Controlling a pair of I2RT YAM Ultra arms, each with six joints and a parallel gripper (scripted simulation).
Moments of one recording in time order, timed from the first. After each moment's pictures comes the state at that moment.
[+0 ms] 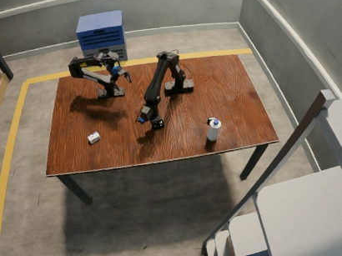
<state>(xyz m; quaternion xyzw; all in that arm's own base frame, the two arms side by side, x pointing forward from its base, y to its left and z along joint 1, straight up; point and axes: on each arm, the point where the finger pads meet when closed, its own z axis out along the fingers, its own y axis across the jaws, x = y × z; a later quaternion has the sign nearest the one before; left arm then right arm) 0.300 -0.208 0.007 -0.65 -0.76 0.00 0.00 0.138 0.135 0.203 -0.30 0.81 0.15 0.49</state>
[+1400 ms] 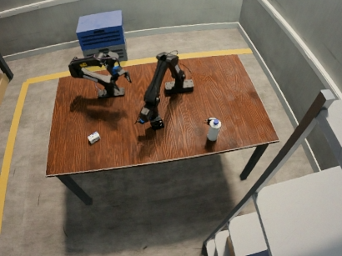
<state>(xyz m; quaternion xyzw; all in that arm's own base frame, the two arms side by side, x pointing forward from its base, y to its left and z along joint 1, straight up) 0.293 -0.206 -0.003 -0.65 -0.76 0.00 0.02 0.138 0.135 0.203 -0.30 0.81 0.15 0.49</state>
